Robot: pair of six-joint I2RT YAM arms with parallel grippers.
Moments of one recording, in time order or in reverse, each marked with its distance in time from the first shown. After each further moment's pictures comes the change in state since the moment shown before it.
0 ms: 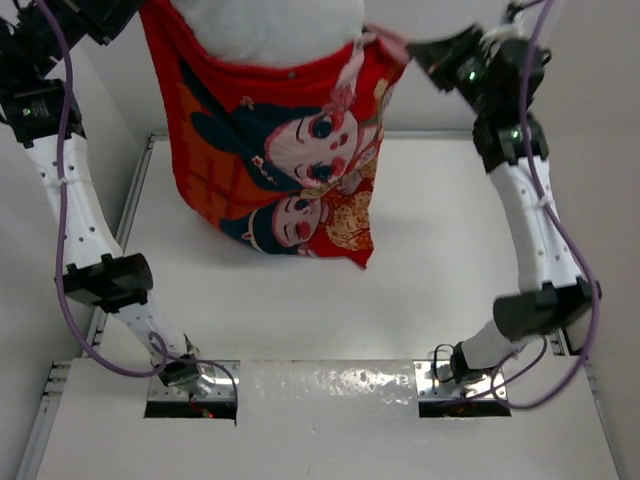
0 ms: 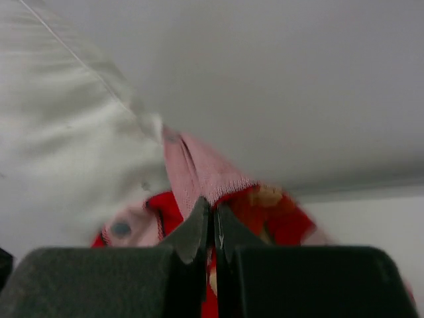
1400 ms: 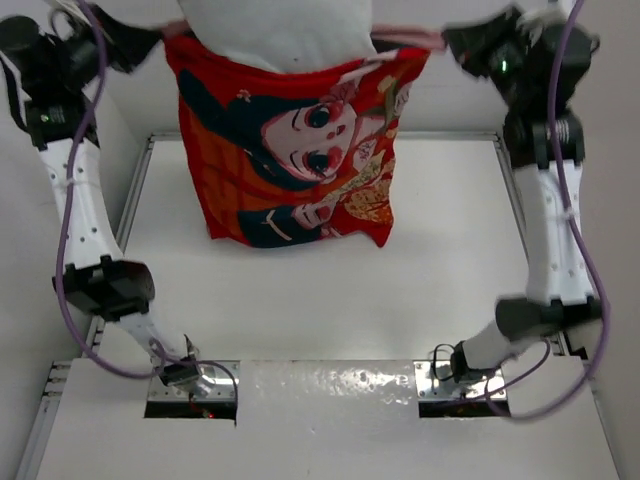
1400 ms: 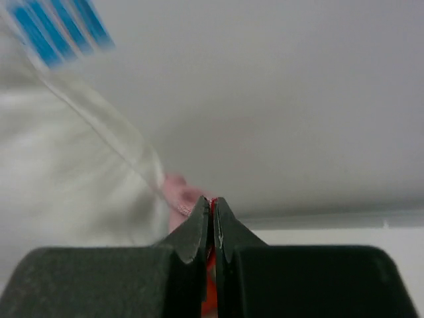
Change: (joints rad) left arm -0.038 -0.002 -0.104 -0.227 -0.079 0.352; right arm -0.055 0.026 0.253 -0.255 0.067 -0.253
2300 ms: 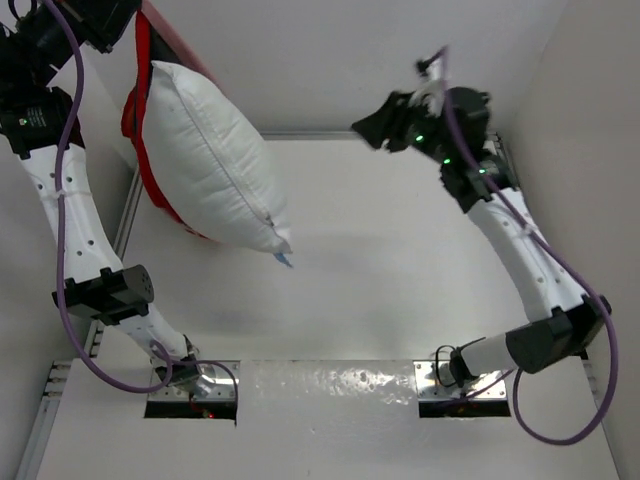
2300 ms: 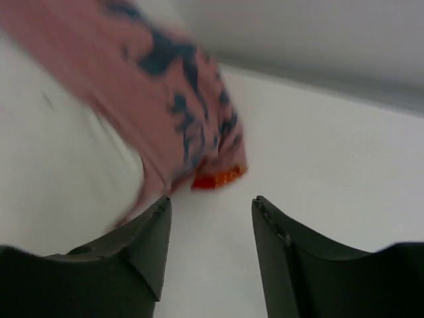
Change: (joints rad) left arm 0.025 -0.103 0.005 0.118 0.011 -0.071; right arm 0.265 -0.296 -0.731 0.243 -0.121 -0.219
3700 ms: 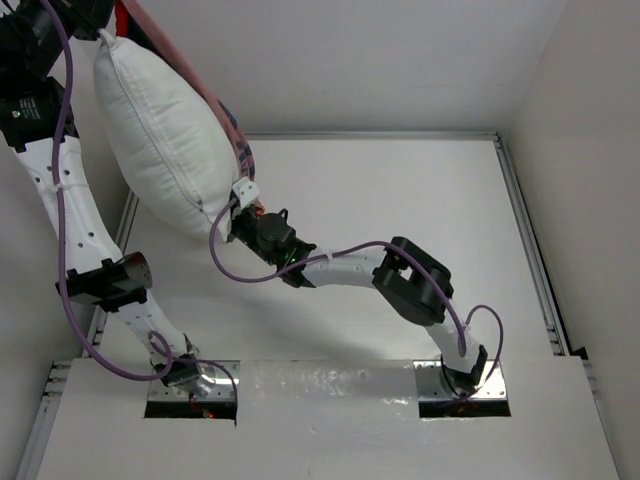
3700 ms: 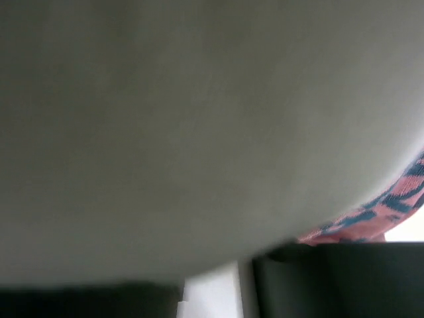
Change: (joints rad) left arm 0.010 0.107 0.212 -0.276 -0.212 0.064; right arm 0.739 0.734 -0.141 1.094 0.539 -0.348
